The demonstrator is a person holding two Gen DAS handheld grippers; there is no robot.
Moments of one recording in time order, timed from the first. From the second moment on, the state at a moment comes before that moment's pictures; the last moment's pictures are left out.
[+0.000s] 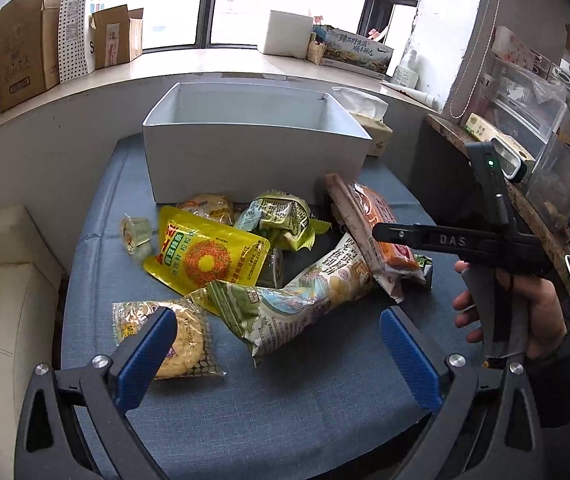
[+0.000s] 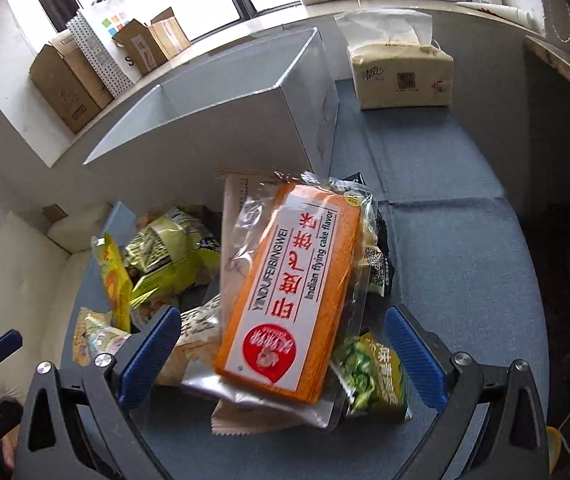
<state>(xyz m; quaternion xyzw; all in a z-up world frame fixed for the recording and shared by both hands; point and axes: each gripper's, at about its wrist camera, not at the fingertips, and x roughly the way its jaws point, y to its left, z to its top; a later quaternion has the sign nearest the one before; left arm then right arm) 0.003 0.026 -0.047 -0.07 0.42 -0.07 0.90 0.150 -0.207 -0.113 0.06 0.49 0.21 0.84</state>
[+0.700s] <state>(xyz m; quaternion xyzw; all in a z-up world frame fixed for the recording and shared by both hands) 0.007 0.034 -0.064 -0.07 0.44 -0.05 0.90 0.147 -0.212 -0.112 0.08 0.49 0.22 0.84</state>
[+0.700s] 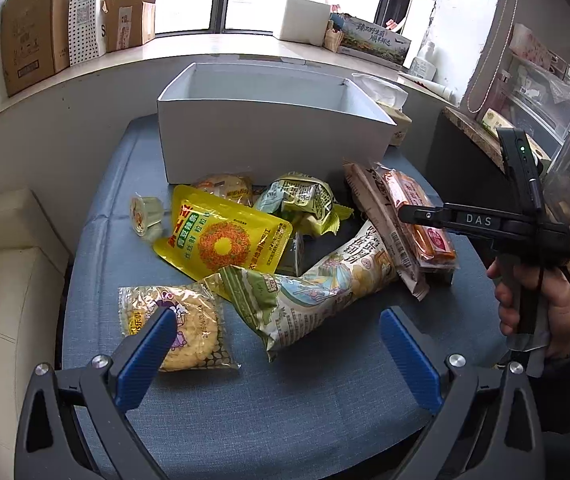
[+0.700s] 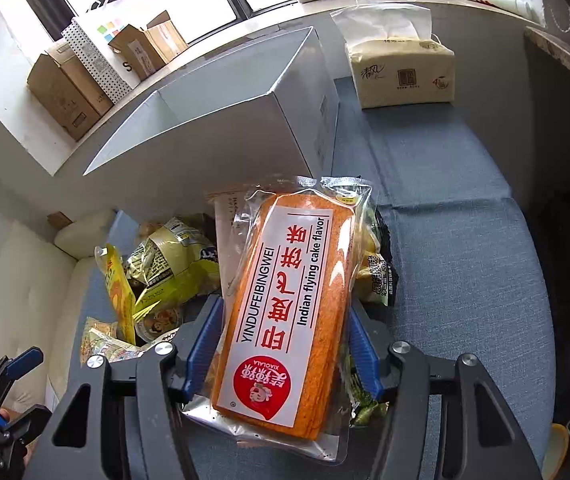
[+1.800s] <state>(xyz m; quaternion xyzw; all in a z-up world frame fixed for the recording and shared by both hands) 0.063 -0.038 -0.105 0.13 0.49 -0.16 0.85 0.091 -0.279 -0.061 0.17 0.42 0.26 0.85</state>
